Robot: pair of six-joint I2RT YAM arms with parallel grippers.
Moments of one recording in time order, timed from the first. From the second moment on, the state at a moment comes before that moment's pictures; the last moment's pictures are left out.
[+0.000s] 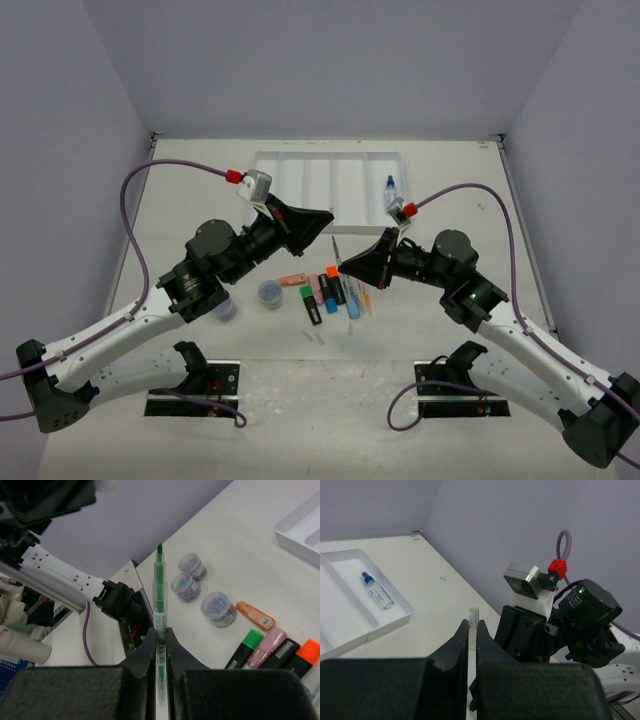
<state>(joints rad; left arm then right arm) -0.92 0.95 0.93 0.15 -0.07 -0.54 0.65 0.82 0.64 0.10 -0.57 0.59</state>
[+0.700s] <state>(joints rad) -0.92 0.94 0.87 0.28 -0.02 -0.54 0.71 0.85 0.74 0.12 -0.54 0.56</state>
